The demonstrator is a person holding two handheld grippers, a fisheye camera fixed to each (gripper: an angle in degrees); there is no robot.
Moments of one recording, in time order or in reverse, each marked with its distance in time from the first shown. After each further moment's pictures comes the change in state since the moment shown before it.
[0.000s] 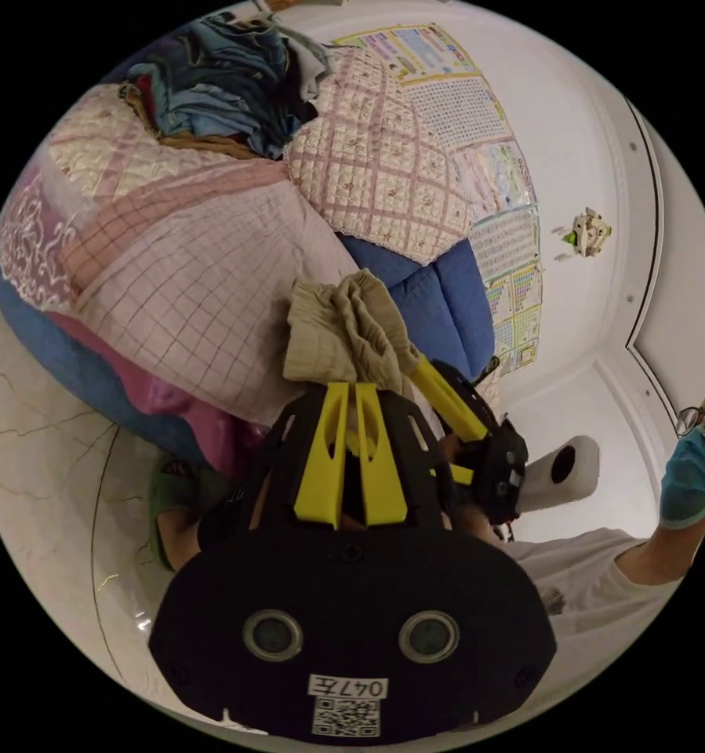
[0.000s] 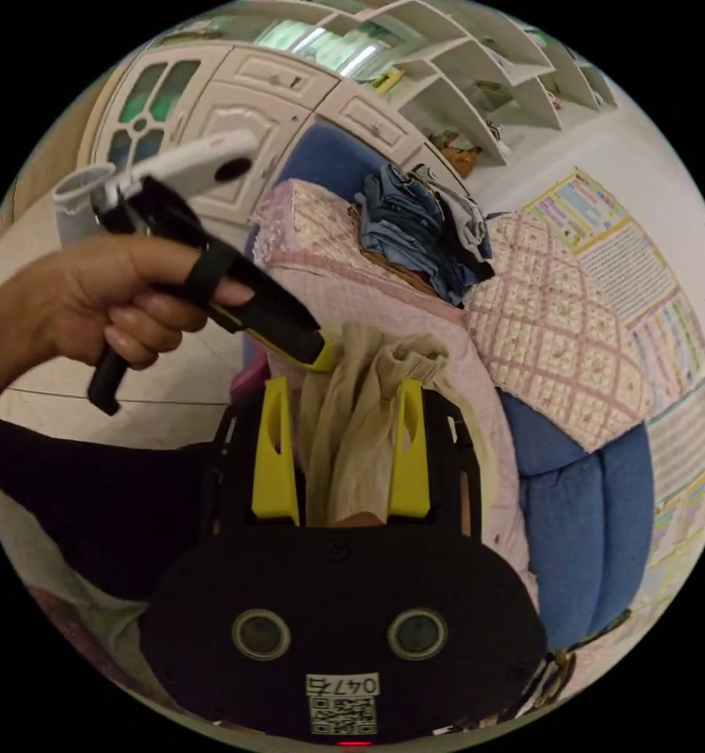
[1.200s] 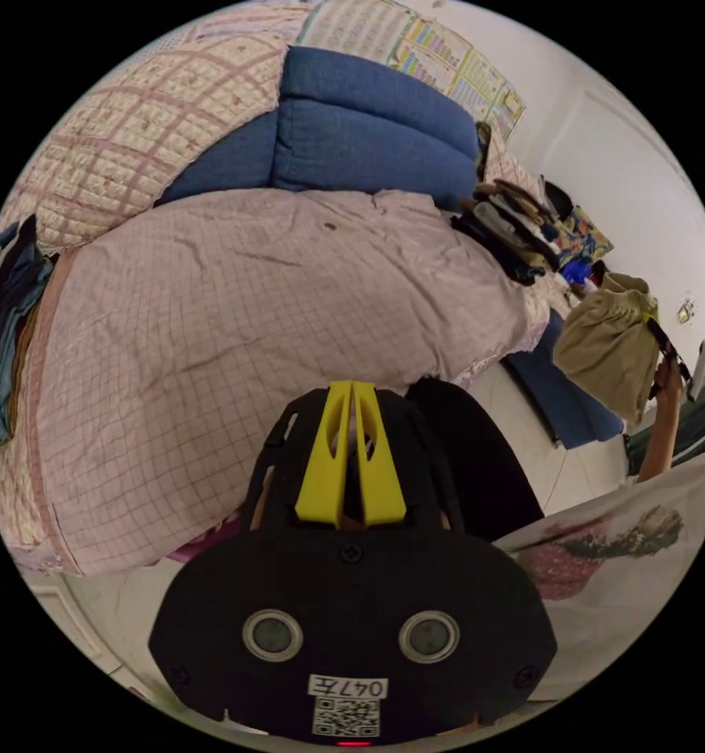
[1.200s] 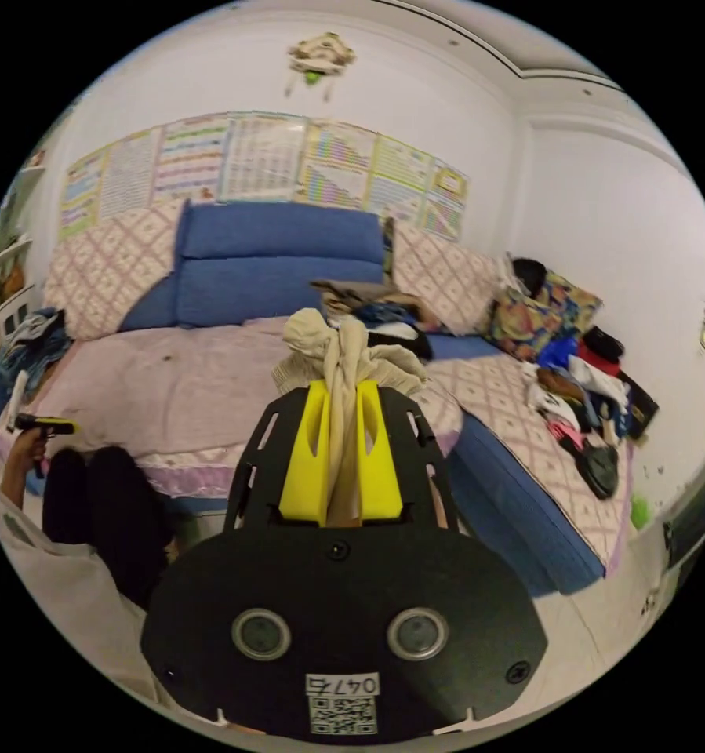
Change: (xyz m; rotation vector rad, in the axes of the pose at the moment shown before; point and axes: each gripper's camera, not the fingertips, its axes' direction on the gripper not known) left arm -0.221 0.511 0.500 -0.544 -0.372 0.690; right arm 0.116 1.135 -0.657 -0.350 0.723 1.294
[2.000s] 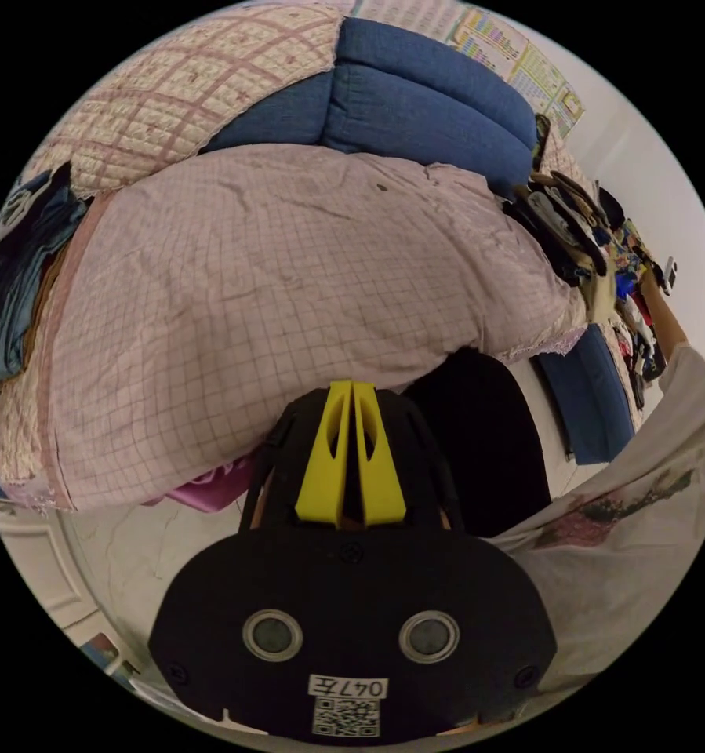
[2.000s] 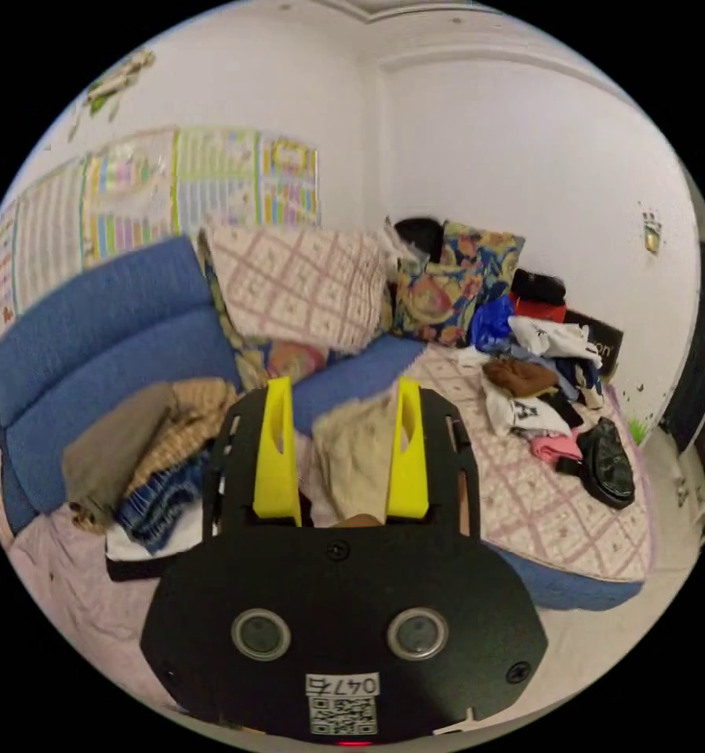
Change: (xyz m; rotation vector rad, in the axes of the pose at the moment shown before) left arm -0.124 -0.002 0.300 -0.073 -0.093 -0.161; right arm 0.280 -0.019 0.363 0.084 0.272 0.378
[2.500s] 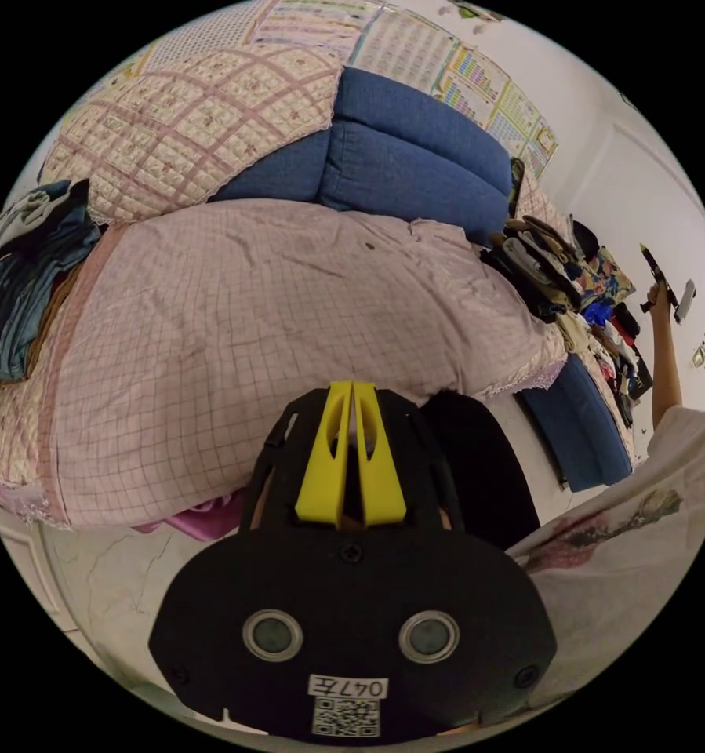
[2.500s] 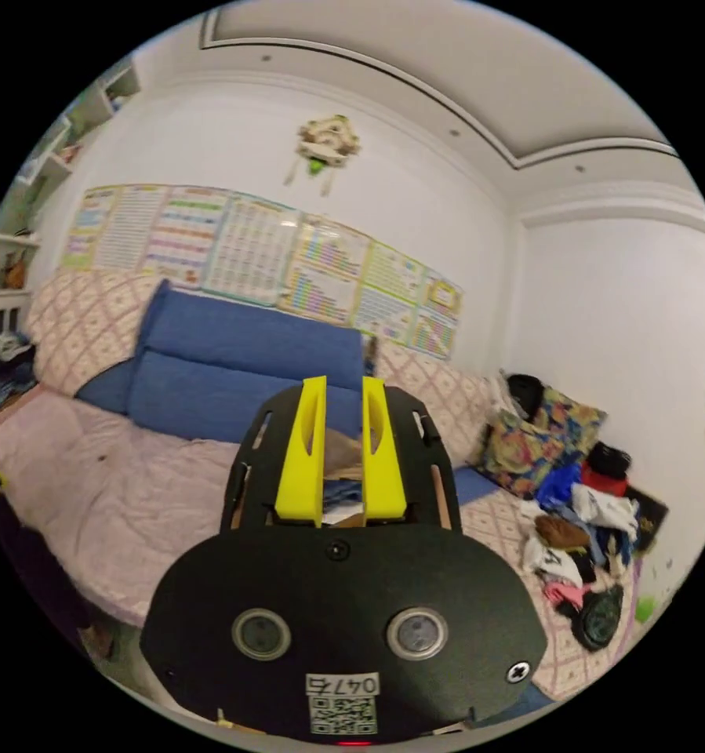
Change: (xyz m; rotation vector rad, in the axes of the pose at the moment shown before) left arm -0.021 -0.209 -0.013 0.217 0.059 0.019; right arm -0.247 0.169 -0.273 0.361 -0.447 -0.470
